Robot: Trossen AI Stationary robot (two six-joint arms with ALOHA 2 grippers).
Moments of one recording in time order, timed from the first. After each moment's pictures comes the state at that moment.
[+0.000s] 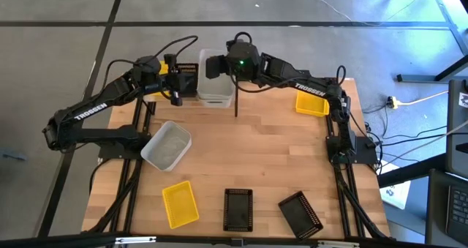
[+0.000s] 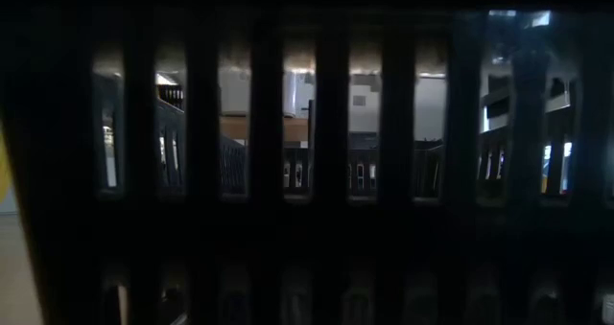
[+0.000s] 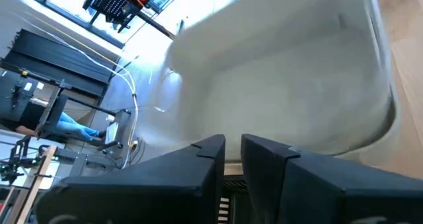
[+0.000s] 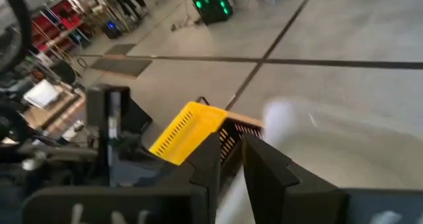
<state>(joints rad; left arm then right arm) 0.59 0.93 0.97 -0.38 -0.09 0.84 -0.24 2.04 2.25 -0.55 0.38 0.70</state>
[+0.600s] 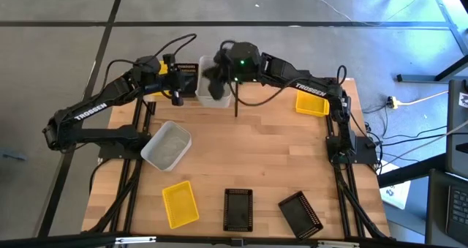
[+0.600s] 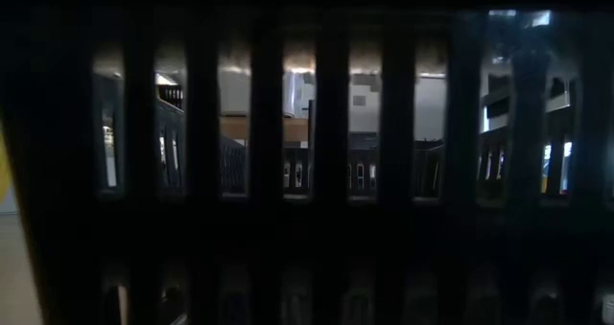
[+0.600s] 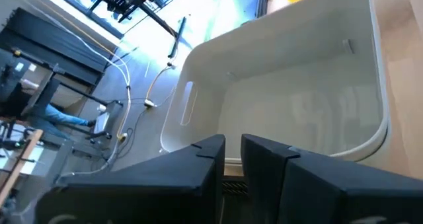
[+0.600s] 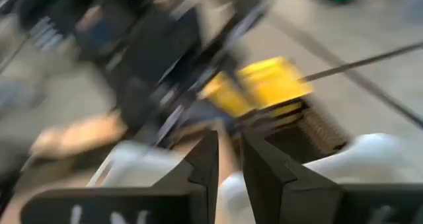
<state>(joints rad) 0.59 0.93 0.97 -0.37 -0.09 0.73 -0.24 2.03 2.25 -0.59 -0.05 0.14</state>
